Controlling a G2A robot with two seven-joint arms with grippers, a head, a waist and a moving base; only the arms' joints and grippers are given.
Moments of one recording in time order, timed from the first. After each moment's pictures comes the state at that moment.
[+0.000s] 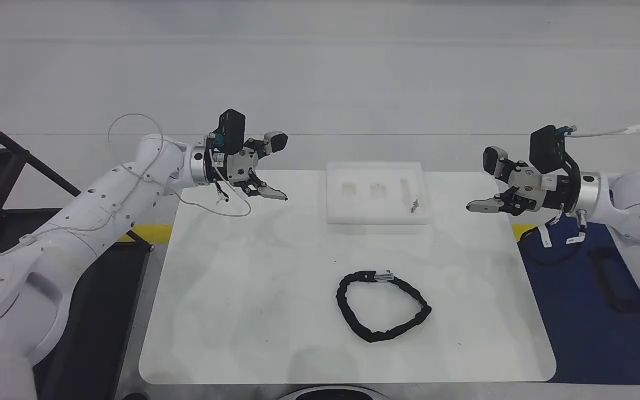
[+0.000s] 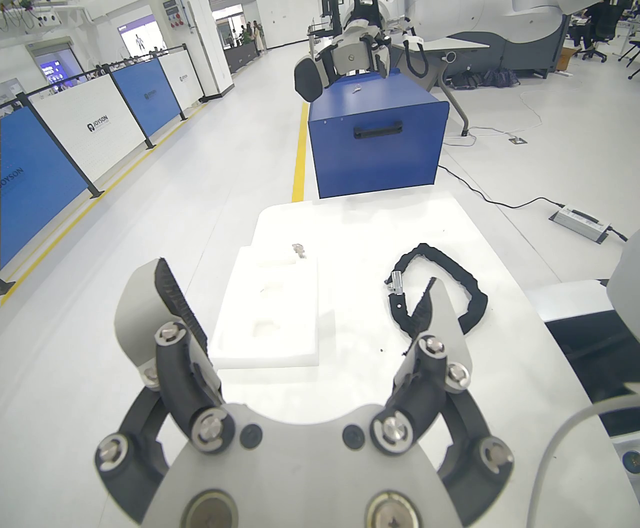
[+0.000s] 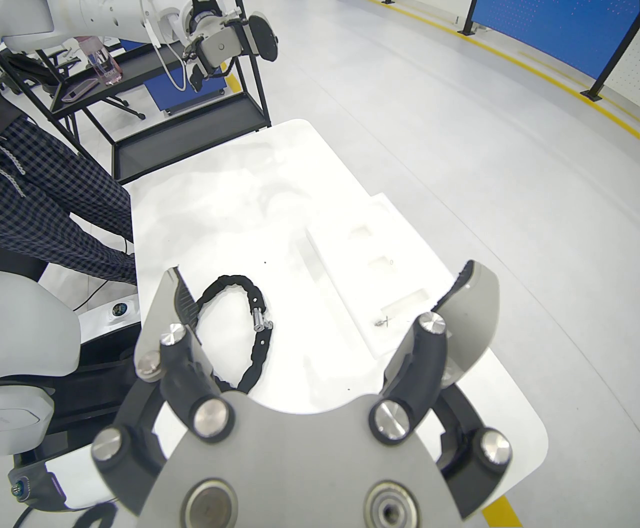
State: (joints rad) left arm 0.27 -0.78 -0.17 -1.05 1.10 -1.01 0.81; right arm -0.85 -0.65 1.09 -1.43 -0.21 -1.01 0.62
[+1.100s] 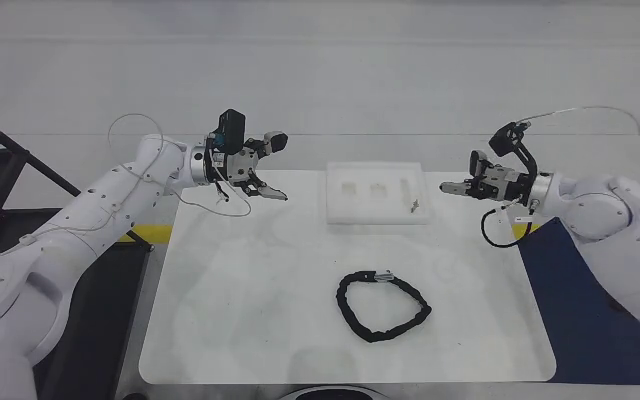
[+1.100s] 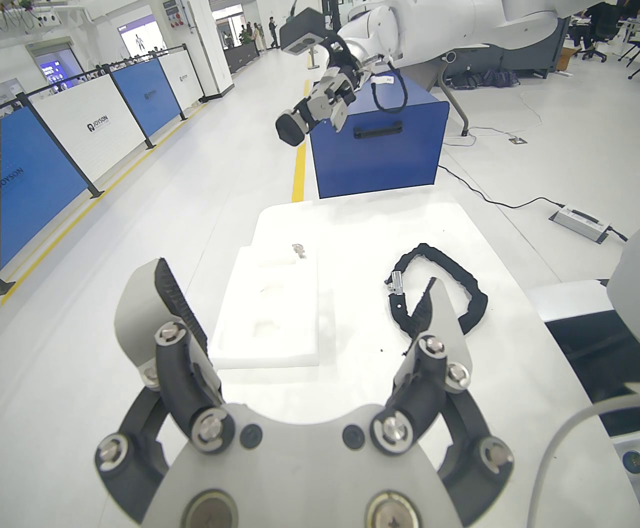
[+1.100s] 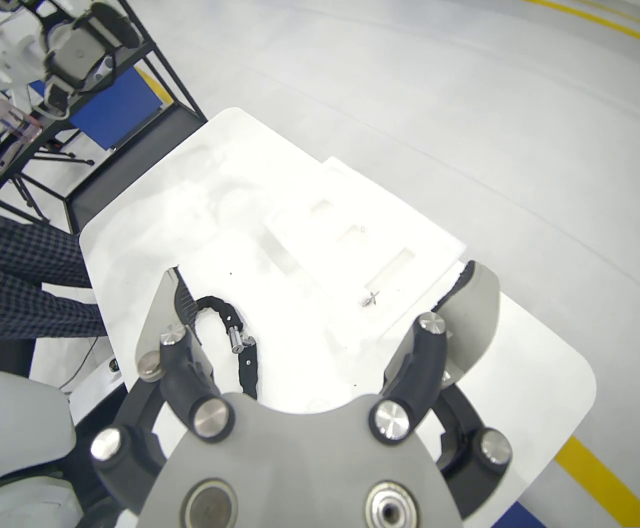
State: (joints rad) left arm 0.27 -0.78 -0.17 -1.05 1.10 -1.01 0.81; right arm -0.72 -0.77 0.86 -1.25 -0.24 -0.66 0.58
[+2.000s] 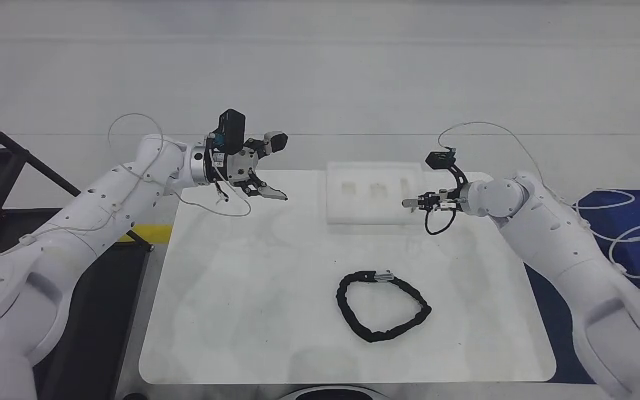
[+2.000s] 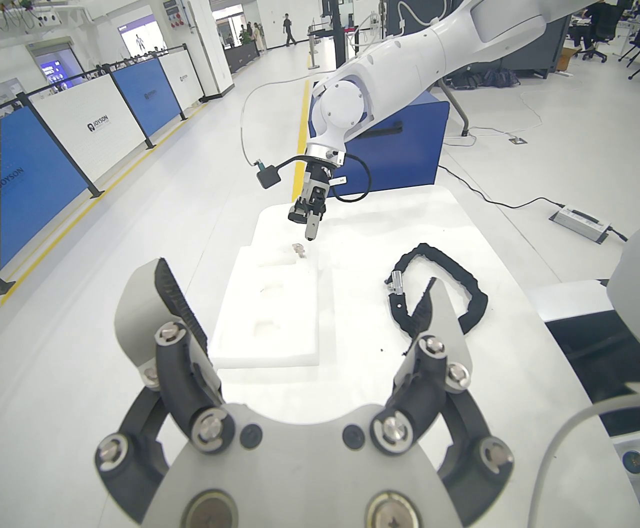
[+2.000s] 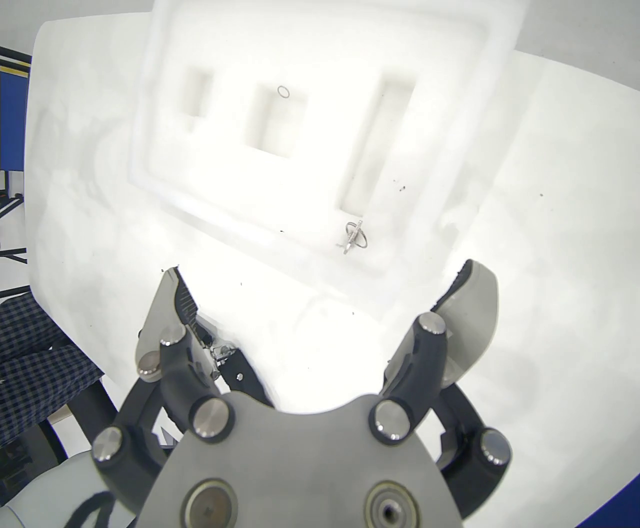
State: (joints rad) left arm 0.27 -0.78 -0.17 -1.05 1.10 -1.01 0.81; right arm -0.48 -1.12 0.49 -0.69 -0.13 -0.35 0.77
